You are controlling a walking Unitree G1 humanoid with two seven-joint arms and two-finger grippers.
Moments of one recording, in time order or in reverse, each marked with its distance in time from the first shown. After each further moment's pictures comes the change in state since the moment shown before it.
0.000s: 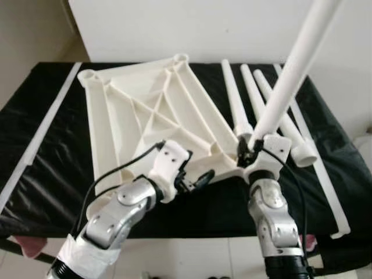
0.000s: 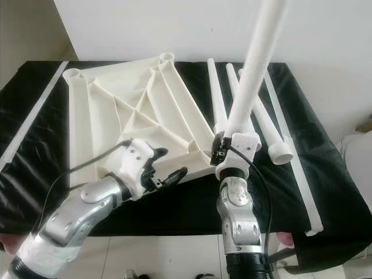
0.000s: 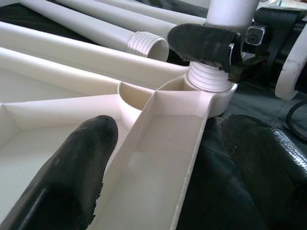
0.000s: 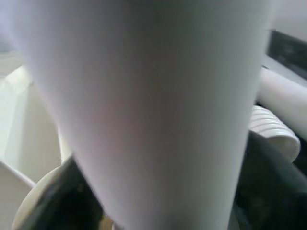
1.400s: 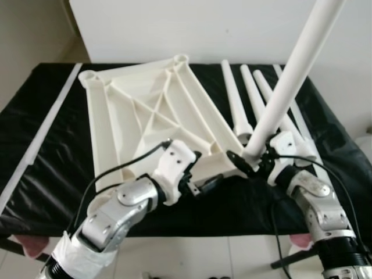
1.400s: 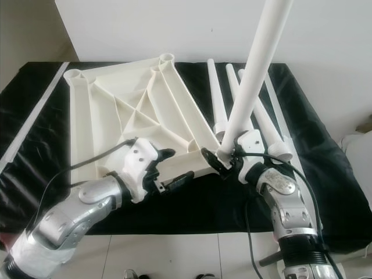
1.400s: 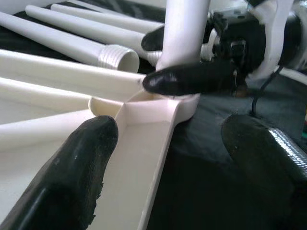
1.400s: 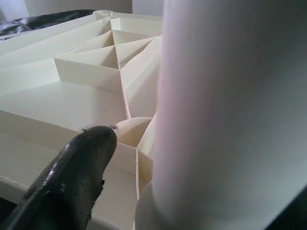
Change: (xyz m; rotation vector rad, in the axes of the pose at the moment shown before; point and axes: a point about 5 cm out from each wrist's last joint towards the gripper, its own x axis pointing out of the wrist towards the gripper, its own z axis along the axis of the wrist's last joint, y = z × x) left arm -0.005 -0.012 0.012 0.047 0.009 -0.087; right arm 0.017 -0.047 0.008 -0.299 0.078 0.772
